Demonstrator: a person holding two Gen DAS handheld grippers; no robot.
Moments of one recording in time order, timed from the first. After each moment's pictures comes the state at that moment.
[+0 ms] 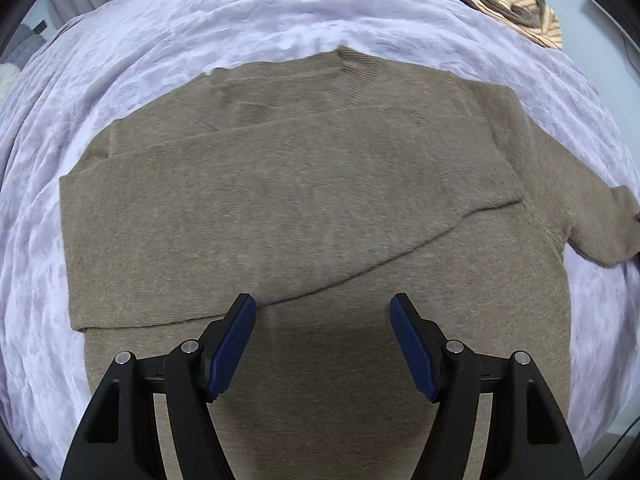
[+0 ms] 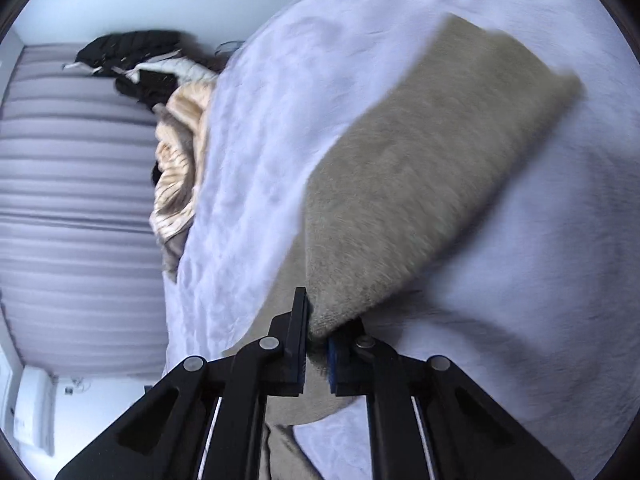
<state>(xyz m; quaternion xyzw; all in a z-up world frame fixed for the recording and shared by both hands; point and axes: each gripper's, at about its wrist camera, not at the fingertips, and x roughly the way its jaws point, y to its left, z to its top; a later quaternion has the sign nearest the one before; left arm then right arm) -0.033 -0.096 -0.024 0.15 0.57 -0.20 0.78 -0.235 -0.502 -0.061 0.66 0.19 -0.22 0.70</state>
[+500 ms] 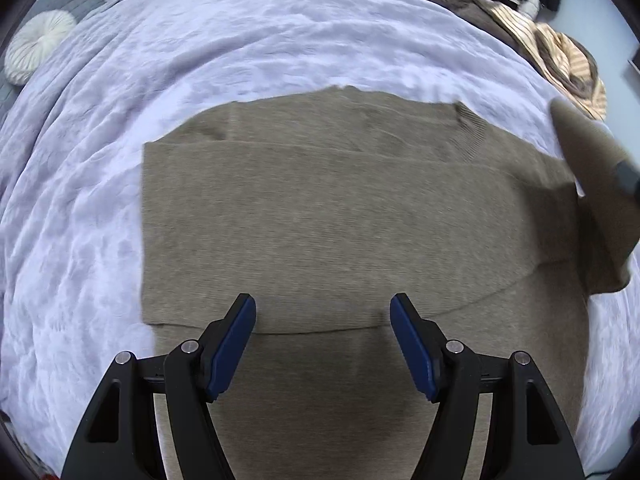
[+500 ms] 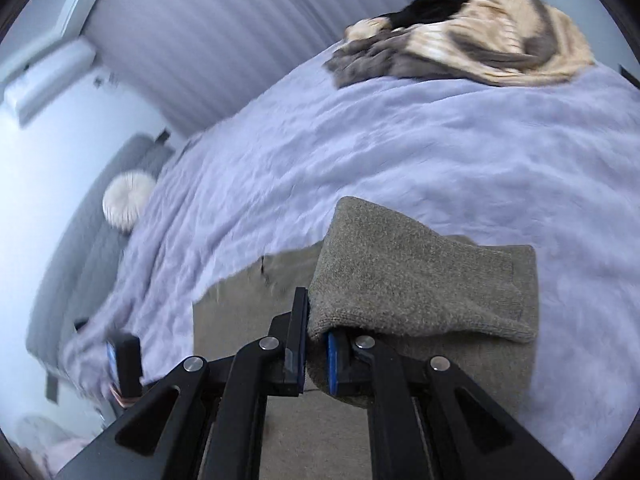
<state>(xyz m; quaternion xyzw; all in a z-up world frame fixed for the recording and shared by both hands) -0.005 0.001 -0.004 0.08 0.56 -0.13 0.82 0.009 -0.271 0.052 0.27 0.39 0.08 0.88</state>
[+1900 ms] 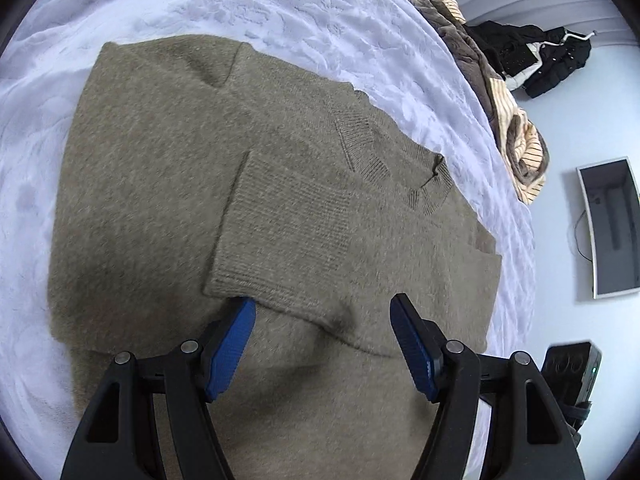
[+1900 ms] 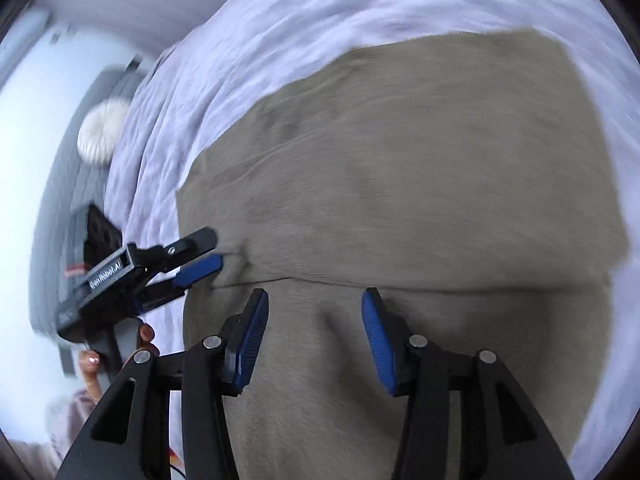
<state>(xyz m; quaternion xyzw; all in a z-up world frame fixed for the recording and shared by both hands) 0.049 0.042 -0.038 -0.17 0.62 -0.24 0.73 -0.032 -0.233 -0.033 0.41 0.50 0.04 0.77</state>
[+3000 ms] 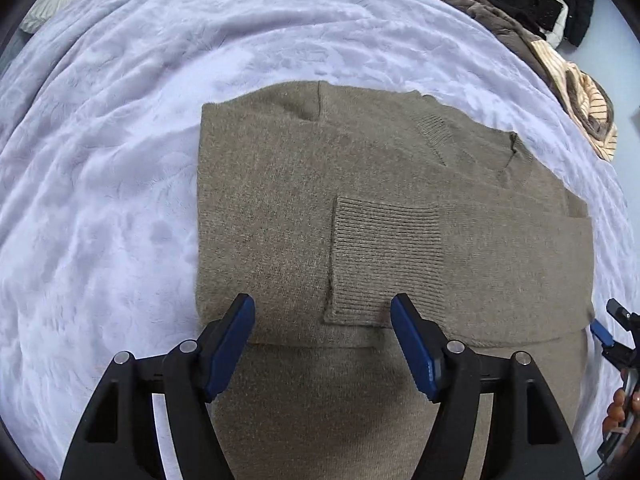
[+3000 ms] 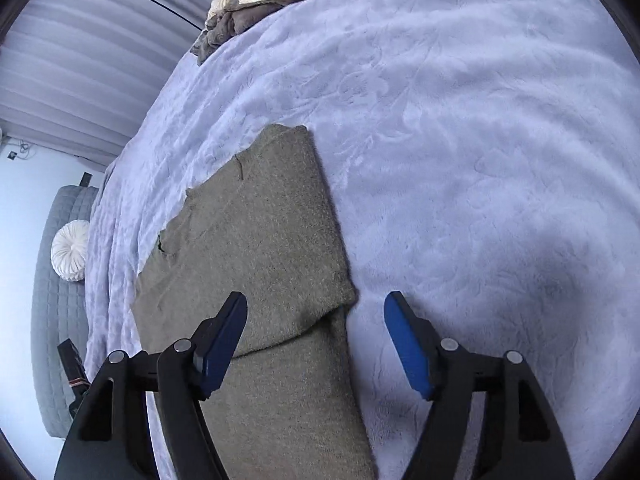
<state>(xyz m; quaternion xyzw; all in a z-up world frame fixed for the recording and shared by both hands) 0.038 0.067 -0.023 0.02 0.58 -0.13 0.80 -0.101 -0.362 -0.051 0.47 0.44 -0.06 0.77</state>
